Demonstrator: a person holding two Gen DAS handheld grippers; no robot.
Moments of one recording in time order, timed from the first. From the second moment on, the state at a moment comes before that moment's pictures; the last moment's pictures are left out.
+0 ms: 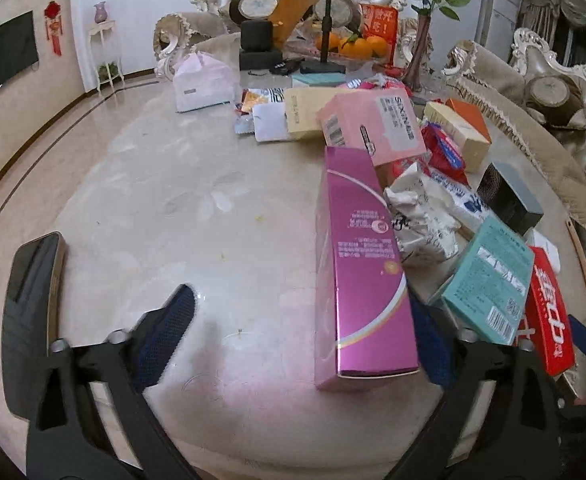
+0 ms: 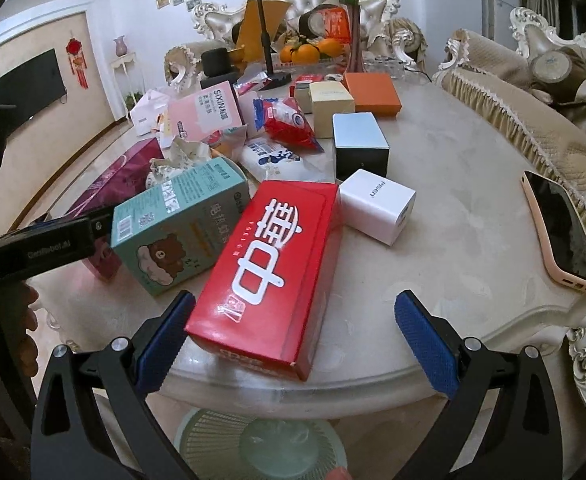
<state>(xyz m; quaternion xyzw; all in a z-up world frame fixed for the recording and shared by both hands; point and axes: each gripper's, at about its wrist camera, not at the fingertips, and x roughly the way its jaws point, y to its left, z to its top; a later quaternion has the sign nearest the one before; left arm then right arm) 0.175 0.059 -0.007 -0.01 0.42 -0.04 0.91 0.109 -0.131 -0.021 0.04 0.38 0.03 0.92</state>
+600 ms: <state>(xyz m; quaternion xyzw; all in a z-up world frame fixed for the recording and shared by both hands) 0.143 0.080 0.012 -0.07 0.39 -0.10 0.91 0.085 -0.153 0.001 0.07 0.36 0.09 0.93</state>
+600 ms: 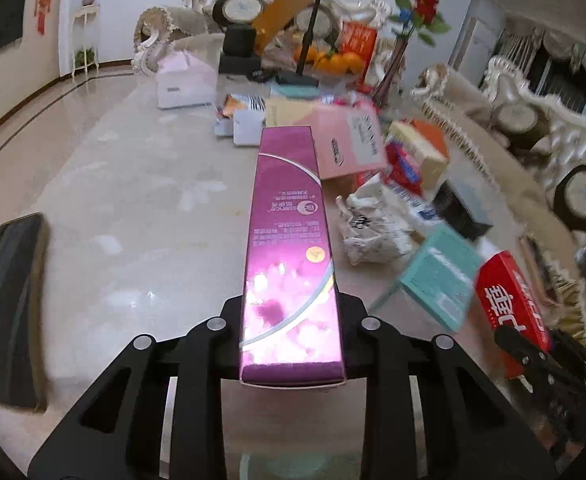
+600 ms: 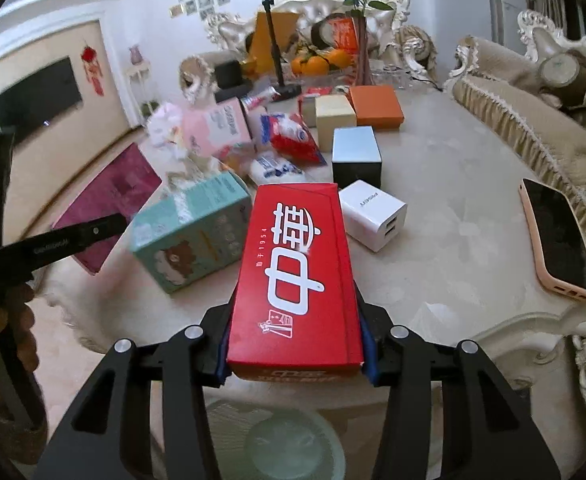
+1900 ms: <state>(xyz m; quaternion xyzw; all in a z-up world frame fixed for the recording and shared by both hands) 0.008 0.048 -0.027 0.00 0.42 -0.22 0.88 0.013 -0.186 -0.004 -0.01 0.37 0.17 0.91</state>
